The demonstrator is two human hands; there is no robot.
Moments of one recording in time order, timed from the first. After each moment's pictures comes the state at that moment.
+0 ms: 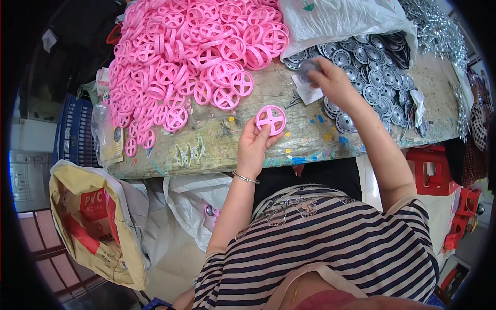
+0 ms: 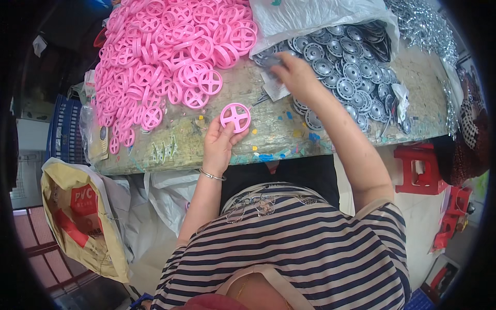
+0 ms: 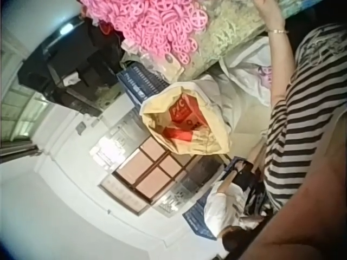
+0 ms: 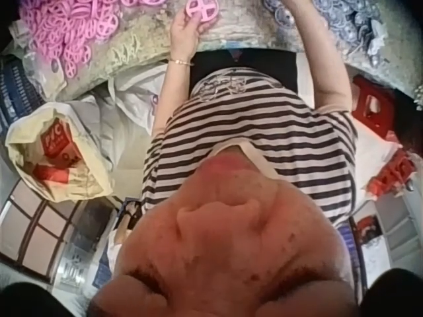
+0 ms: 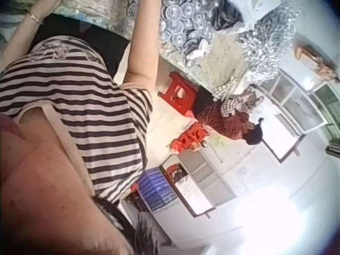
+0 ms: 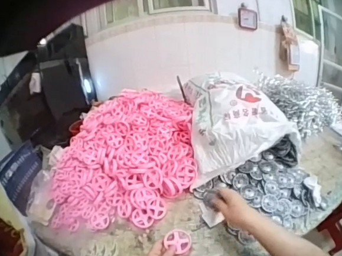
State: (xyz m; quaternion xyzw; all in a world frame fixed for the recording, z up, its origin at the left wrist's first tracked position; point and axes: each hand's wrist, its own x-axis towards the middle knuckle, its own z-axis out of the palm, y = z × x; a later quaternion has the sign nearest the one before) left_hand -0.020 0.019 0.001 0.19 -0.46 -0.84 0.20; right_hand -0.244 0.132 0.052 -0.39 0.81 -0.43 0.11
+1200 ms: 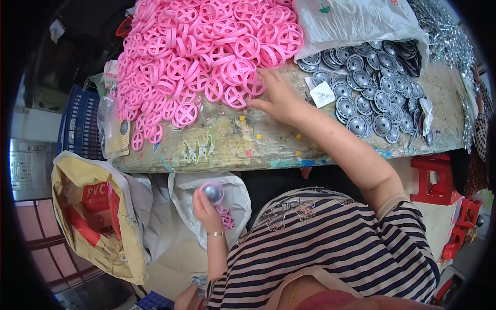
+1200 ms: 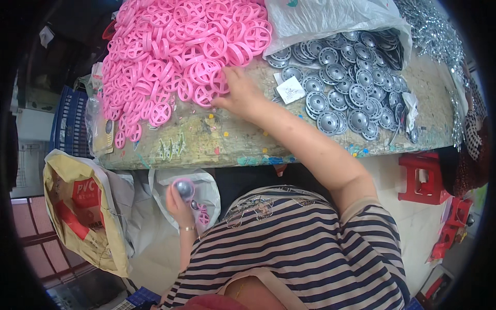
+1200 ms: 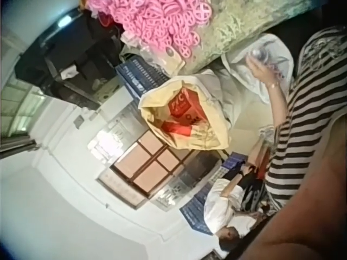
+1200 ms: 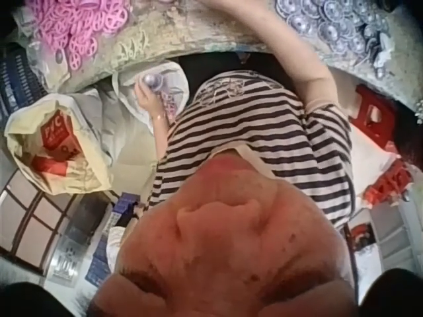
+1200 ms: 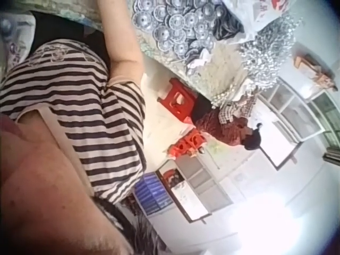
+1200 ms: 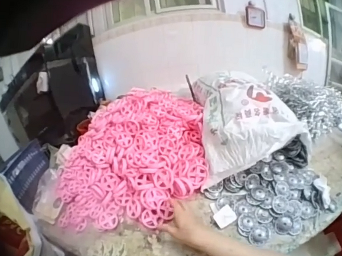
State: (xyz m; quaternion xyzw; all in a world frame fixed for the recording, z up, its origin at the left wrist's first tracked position) left_hand 0.182 0.008 -0.013 0.50 -0.71 -0.34 0.36; right_hand -0.160 0.032 0.030 -0.49 0.73 -0.47 0.06
